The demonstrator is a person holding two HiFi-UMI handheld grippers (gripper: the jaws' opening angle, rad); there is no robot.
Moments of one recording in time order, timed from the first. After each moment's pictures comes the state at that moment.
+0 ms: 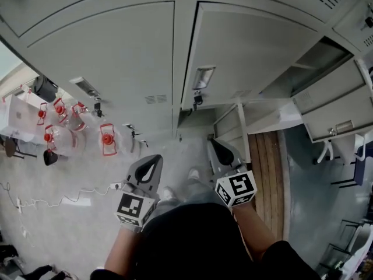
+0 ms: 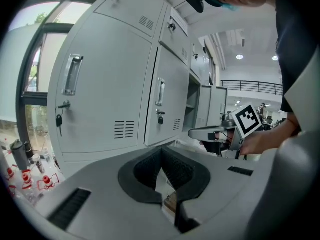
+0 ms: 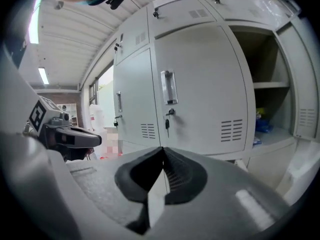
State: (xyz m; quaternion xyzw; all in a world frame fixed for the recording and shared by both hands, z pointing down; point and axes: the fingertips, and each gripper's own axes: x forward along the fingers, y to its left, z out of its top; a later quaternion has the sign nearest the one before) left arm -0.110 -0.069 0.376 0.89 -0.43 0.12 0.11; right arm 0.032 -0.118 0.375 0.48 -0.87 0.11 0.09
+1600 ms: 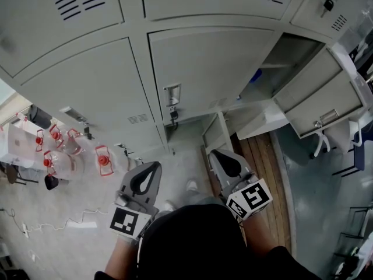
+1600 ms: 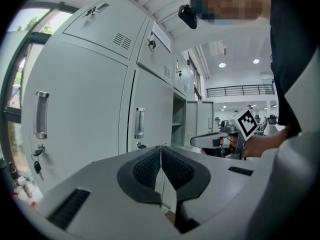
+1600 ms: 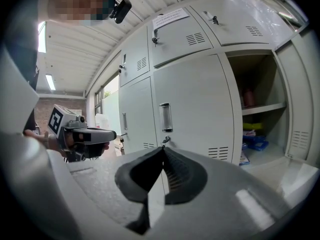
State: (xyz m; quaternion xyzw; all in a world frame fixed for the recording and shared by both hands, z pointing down) left arm -0.056 -0.075 0.275 0.91 -0.39 0.06 0.08; right arm 0.081 -0.094 0.286 0.46 -0.88 0.08 0.06
